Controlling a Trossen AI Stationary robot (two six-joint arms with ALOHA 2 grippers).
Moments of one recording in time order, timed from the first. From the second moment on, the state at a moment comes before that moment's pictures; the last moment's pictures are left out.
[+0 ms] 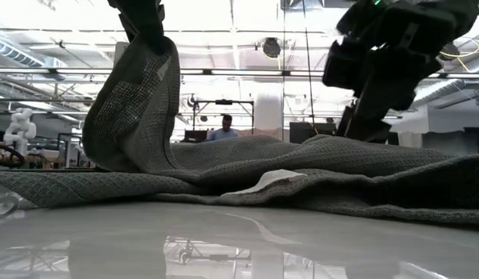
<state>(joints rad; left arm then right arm) -0.24 1.47 1.30 -0.93 -0.08 -0.46 0.09 1.45 0.59 0.13 -0.45 0.52</state>
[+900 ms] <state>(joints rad) -0.23 1.47 1.30 -0.94 -0.08 -0.42 0.17 1.50 0.59 0.03 -0.78 0.64</state>
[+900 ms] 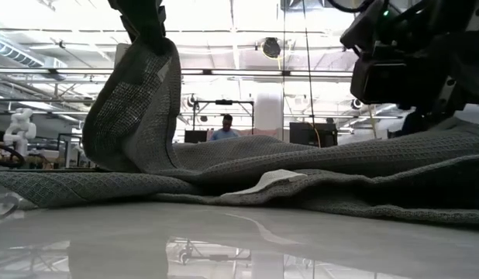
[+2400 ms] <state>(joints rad) -0.23 1.47 1.30 -0.93 -0.08 -0.41 0.13 1.49 0.59 0.03 -0.81 0.74</state>
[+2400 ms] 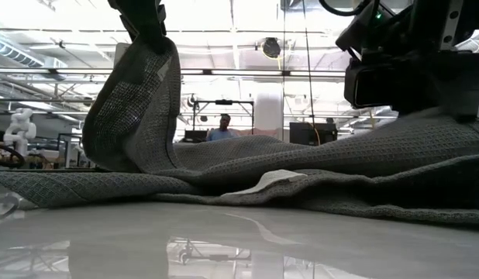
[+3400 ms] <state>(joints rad) -0.23 1.39 1.40 -0.93 -0.01 -0.41 0.10 1.25 0.82 -0.45 -0.61 0.67</state>
